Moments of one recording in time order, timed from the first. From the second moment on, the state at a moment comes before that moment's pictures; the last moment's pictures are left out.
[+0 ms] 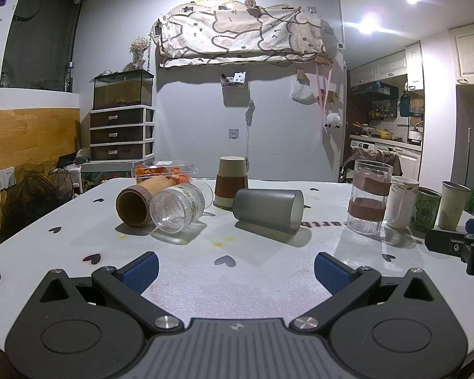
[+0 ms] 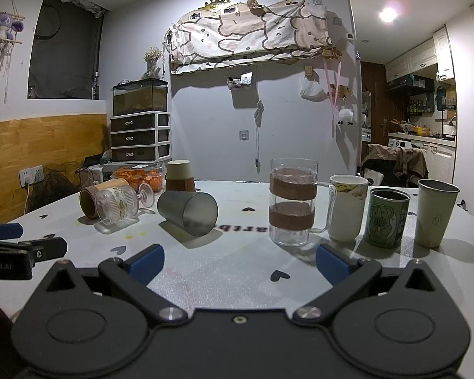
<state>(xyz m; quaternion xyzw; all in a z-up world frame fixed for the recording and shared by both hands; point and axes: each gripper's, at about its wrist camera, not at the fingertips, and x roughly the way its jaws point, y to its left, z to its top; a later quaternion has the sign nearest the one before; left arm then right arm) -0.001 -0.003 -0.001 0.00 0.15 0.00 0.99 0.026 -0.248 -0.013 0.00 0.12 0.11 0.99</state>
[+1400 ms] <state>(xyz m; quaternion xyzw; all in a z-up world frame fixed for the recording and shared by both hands) 0.002 -0.007 -0.004 0.00 0.15 0.00 0.99 0.025 -0.251 -0.012 0.01 0.12 0.11 0.99</state>
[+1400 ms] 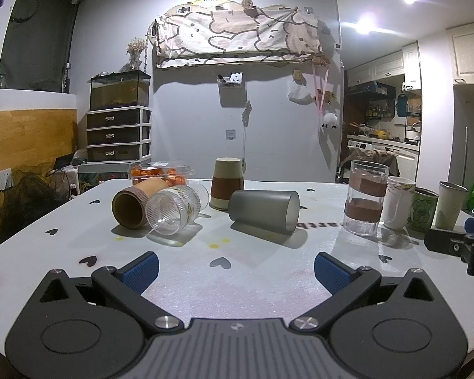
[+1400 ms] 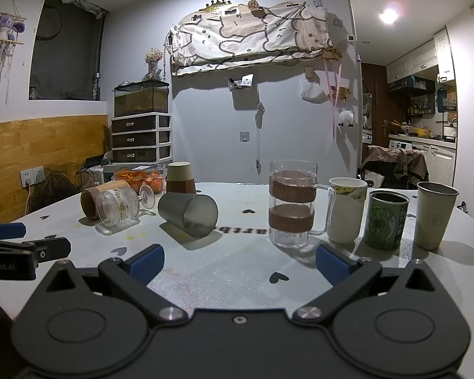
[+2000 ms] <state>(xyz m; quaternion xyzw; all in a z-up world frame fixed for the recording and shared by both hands) 0.101 -0.008 0.028 -0.19 0.19 0.02 0.96 0.019 -0.251 -0.010 0.01 0.12 0.11 0.99</state>
